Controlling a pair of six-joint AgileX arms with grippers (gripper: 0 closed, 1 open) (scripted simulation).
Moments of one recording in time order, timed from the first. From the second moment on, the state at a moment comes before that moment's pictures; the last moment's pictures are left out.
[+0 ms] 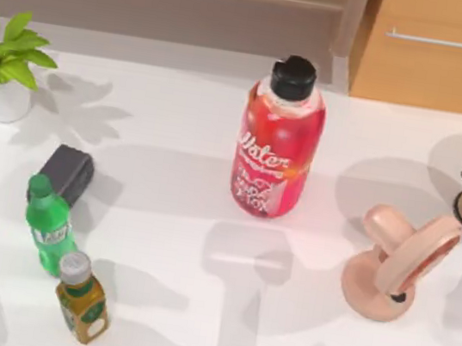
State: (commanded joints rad) left arm 0.72 1.35 0.74 -0.67 0.01 0.71; right arm 0.00 0.00 0.00 0.00 0.00 0.00
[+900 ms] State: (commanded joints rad) left arm 0.91 1.69 0.92 -0.78 0.02 0.89; right arm 0.00 0.00 0.00 0.00 0.00 0.00
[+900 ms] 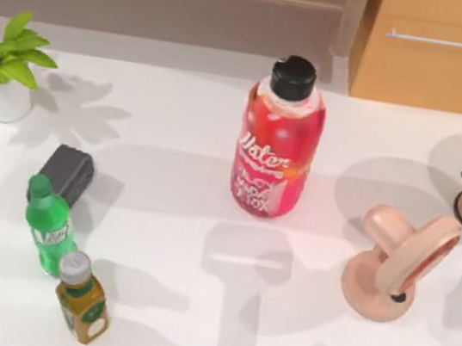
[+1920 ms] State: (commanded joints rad) left arm 0.91 1.76 0.87 -0.65 0.02 0.90; right arm 0.00 0.00 0.00 0.00 0.00 0.00
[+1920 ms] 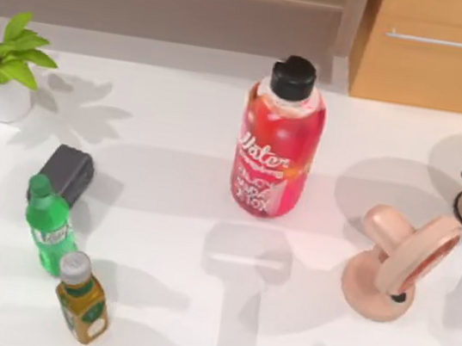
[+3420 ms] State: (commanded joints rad) left arm 0.90 1.70 0.91 -0.77 0.03 0.89; right arm 0.00 0.00 0.00 0.00 0.00 0.00
